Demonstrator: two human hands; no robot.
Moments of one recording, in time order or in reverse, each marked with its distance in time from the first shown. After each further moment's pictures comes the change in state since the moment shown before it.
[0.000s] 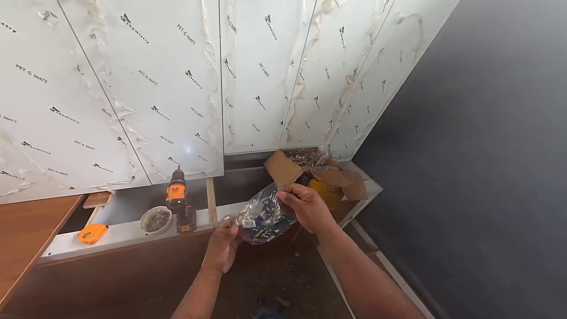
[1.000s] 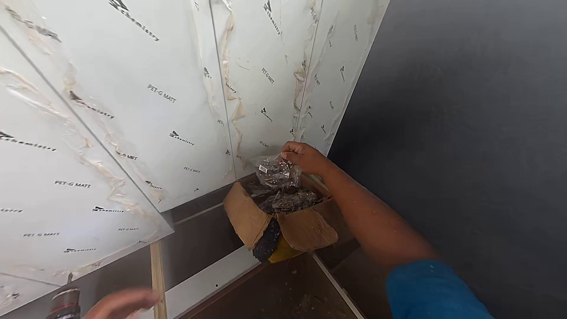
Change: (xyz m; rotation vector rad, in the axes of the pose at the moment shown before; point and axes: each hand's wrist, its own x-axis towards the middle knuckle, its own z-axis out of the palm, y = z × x) left_hand 0.154 0.079 0.019 0.841 -0.370 0.176; right_hand 0.220 0.110 -0.306 -0.448 0.029 0.118
